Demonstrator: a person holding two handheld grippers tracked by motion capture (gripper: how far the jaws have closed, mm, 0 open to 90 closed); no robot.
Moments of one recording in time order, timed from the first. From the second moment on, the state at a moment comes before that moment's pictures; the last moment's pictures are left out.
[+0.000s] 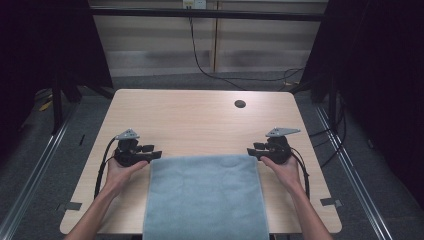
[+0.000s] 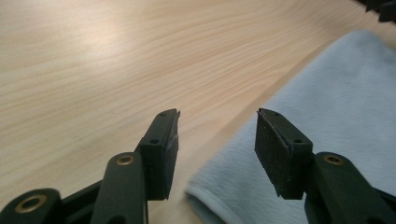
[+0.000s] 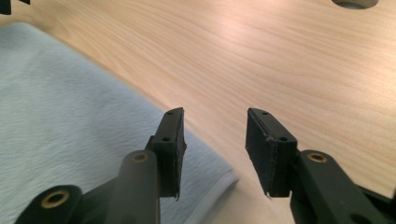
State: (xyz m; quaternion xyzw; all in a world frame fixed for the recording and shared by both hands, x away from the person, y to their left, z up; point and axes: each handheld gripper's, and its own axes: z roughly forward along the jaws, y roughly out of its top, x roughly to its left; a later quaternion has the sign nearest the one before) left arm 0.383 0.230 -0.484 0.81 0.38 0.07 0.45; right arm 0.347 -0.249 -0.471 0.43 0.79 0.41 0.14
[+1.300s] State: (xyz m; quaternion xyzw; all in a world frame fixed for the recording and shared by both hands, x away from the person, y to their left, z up) left arm 0.384 0.238 -0.463 0.78 0.36 0.06 0.51; right arm 0.348 -0.252 -0.460 0.43 0.76 0.48 0.12
